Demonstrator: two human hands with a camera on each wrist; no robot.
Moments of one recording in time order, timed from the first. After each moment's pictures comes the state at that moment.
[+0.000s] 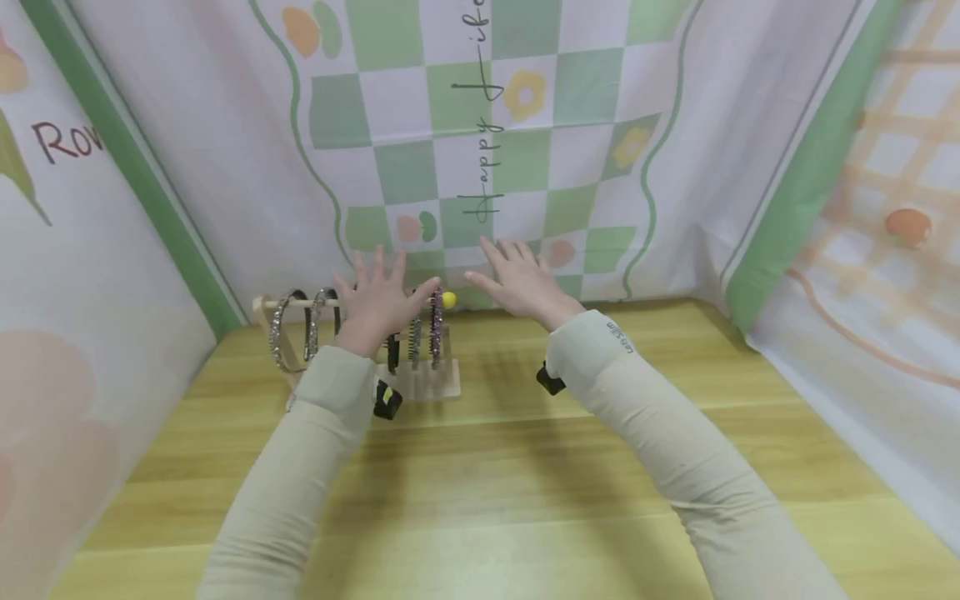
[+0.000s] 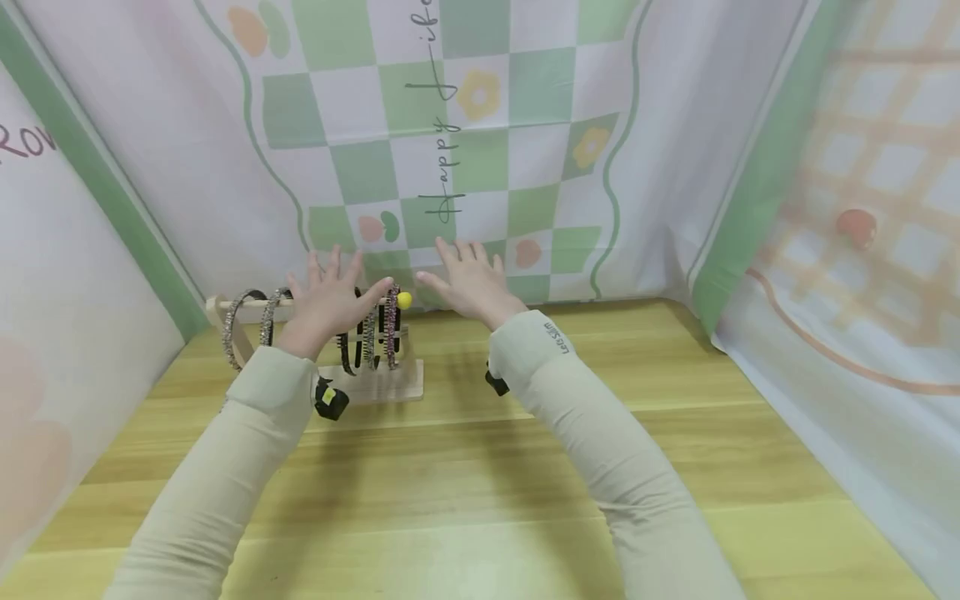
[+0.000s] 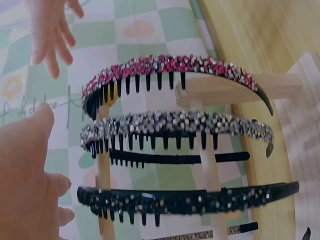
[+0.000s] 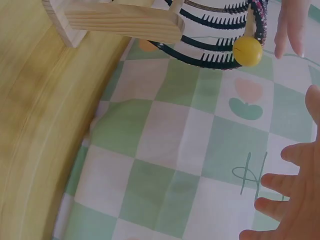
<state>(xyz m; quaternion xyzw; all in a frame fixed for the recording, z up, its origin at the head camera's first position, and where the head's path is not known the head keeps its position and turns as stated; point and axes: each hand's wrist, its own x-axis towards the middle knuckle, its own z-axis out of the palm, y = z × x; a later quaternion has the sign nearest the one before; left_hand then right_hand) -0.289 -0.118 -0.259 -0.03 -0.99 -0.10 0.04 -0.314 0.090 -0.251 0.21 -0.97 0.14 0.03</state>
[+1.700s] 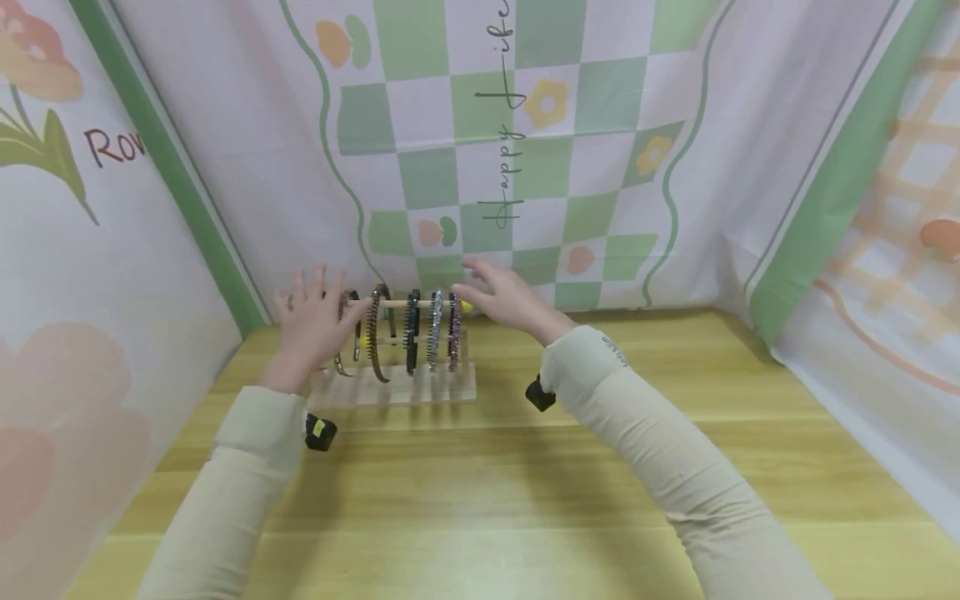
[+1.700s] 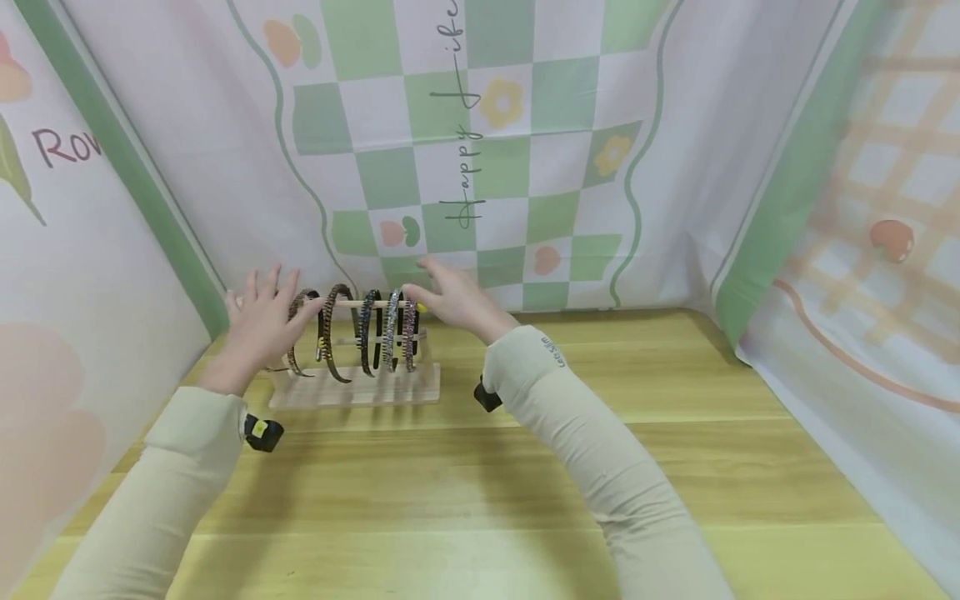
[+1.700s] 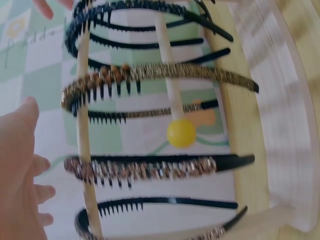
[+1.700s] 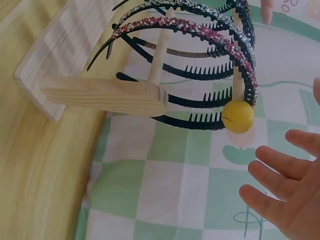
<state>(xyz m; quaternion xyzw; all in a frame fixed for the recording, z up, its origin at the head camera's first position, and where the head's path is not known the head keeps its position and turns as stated) -0.254 -0.216 -0.274 -0.04 -0.98 -0.13 0.13 -0.310 0.061 -0.261 0.29 -0.90 0.33 0.00</state>
